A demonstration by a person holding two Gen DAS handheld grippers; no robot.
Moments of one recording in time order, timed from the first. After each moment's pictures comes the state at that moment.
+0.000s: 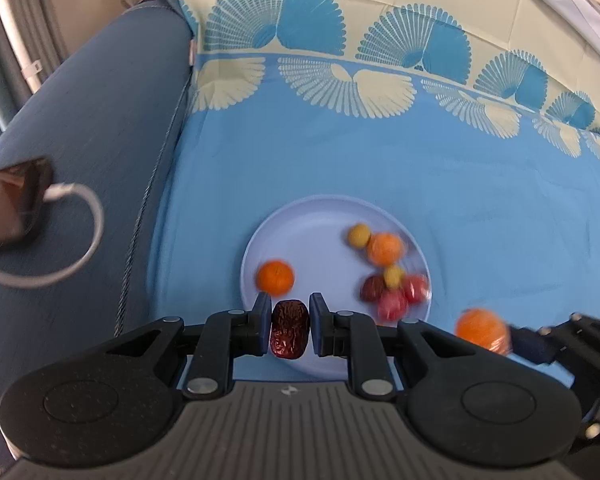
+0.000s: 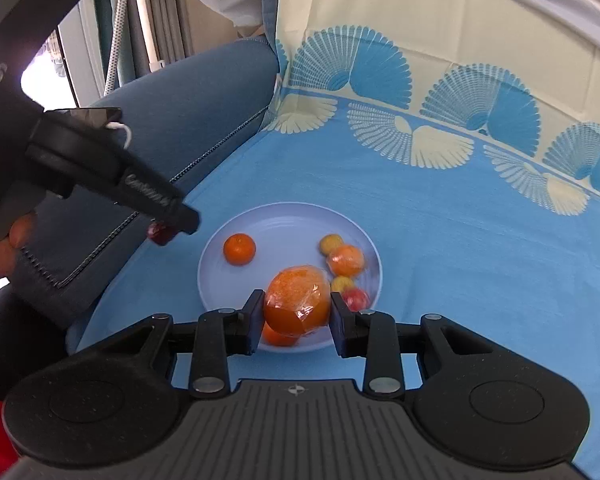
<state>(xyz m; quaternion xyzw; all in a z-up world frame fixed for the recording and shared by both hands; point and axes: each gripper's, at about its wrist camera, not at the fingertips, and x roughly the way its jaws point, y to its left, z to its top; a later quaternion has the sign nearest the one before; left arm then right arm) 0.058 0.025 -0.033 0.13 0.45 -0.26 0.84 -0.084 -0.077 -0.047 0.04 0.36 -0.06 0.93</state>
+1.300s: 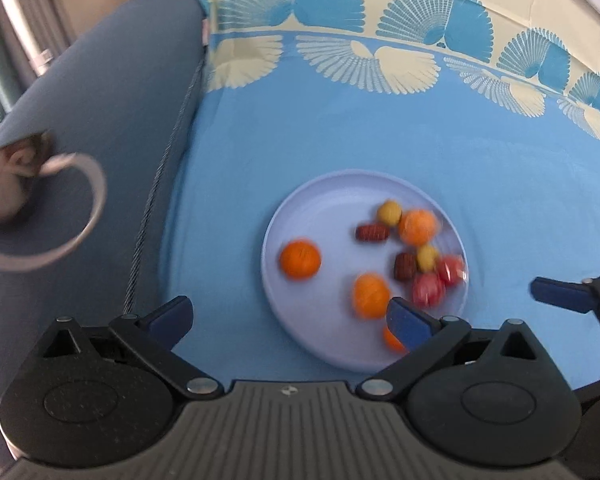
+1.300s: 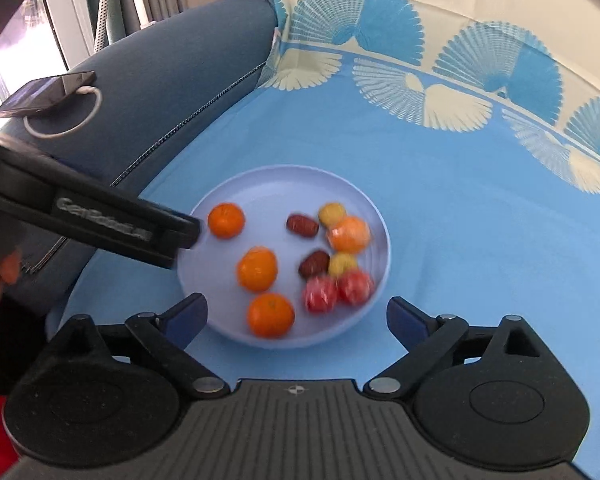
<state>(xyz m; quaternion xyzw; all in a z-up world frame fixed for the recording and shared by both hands) 0.051 0.036 -0.058 0.16 0.46 -0.22 0.84 -0.060 -0.089 -0.070 0.05 0.42 -0.05 0.91</state>
